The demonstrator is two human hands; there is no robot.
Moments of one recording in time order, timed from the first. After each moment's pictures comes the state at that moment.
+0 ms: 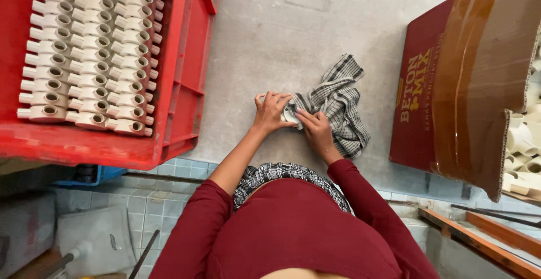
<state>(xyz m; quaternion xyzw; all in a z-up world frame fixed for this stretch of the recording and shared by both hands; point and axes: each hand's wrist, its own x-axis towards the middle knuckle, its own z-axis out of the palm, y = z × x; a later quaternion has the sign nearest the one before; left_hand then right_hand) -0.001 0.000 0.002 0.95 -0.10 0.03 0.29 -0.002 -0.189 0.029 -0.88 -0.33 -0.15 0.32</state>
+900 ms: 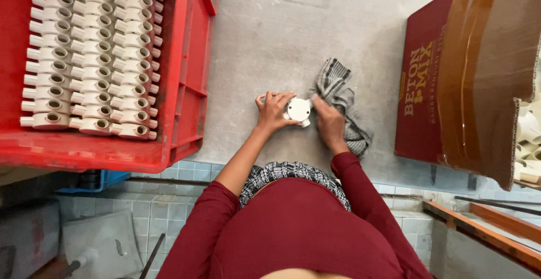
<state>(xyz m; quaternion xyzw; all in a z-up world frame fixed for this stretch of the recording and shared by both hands) -0.006 0.005 0.008 0.94 -0.07 0.00 0.33 0.014 -0.207 0.007 -0.94 -0.25 -0.08 0.23</state>
